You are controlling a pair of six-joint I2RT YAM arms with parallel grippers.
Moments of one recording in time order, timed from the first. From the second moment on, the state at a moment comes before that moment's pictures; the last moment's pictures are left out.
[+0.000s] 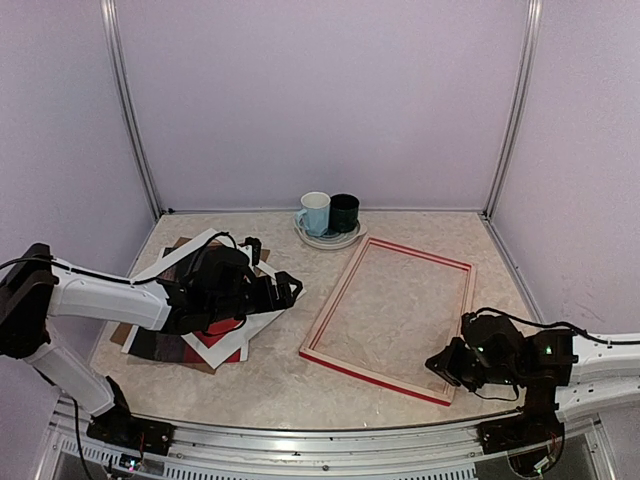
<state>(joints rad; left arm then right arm) -0.86 1.51 0.74 0.26 -0.18 -0.72 1.10 0.77 0.34 -0.34 0.25 1.42</state>
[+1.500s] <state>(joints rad) -0.89 1.55 0.75 0.27 -0.19 -0.74 1.18 0.80 0.38 -0.45 0.31 1.49</state>
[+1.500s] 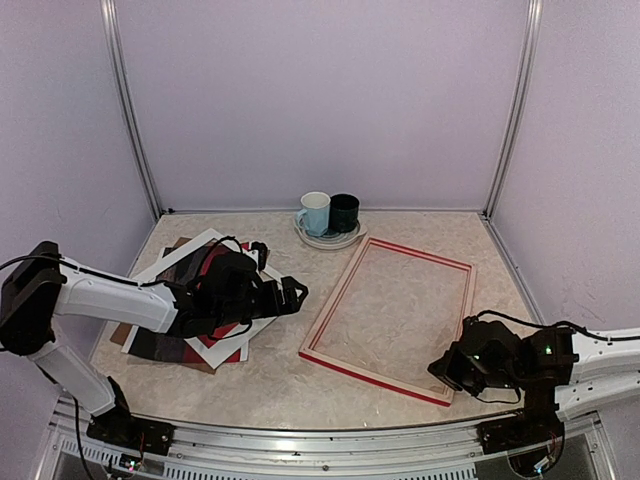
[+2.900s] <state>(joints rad) -0.91 1.57 0.78 0.26 -0.21 -0.75 1.22 0.77 0.41 -0.56 0.36 1.54</state>
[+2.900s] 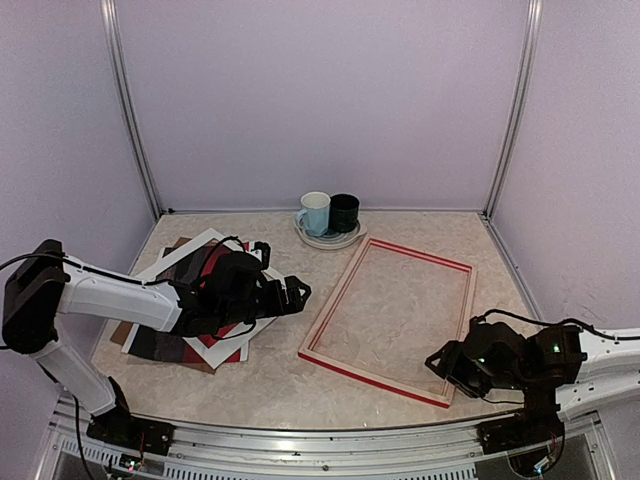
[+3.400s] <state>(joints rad) -0.91 1.62 0.80 0.26 -0.21 -0.75 1.22 0.70 0.38 -0.61 0.40 1.59</state>
